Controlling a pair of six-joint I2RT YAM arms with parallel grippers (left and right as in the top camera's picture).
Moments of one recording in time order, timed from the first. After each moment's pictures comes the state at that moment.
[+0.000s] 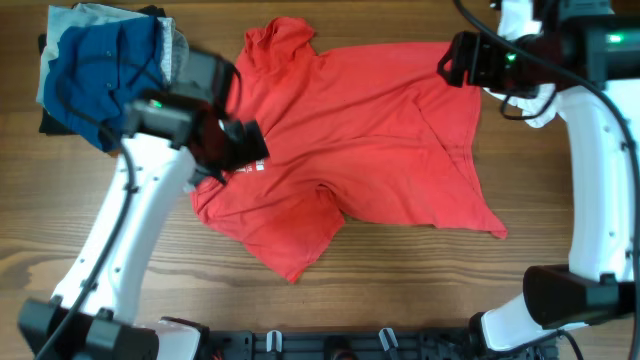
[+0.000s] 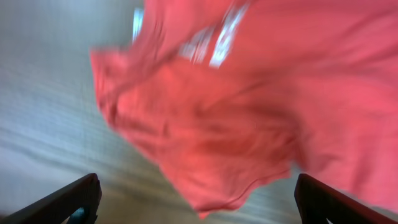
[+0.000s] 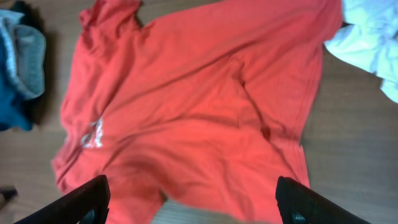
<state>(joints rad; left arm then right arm) -0.28 1.53 1.45 -1.30 -0.01 -0.65 0.07 1.73 2.05 -1.40 -0.21 0.19</state>
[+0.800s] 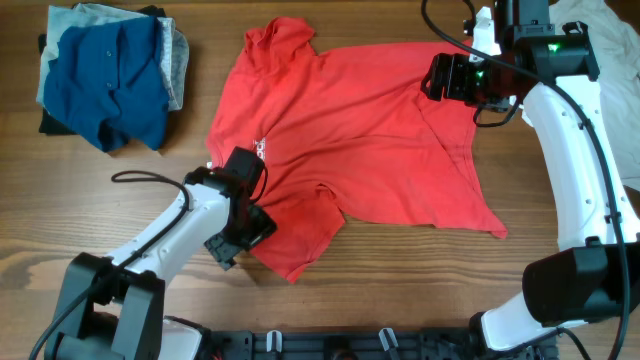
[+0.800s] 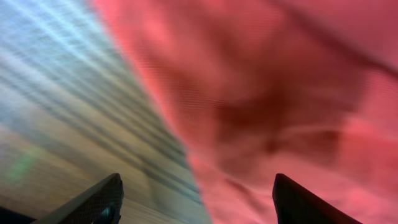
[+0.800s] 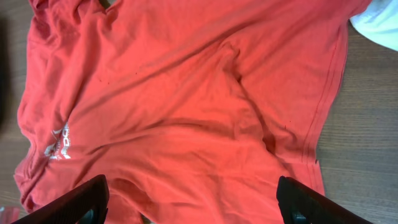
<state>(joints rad) -0.35 1.54 0.79 -0.93 0.10 -1.05 0.07 1.74 1.73 -1.14 -0.21 0.20</state>
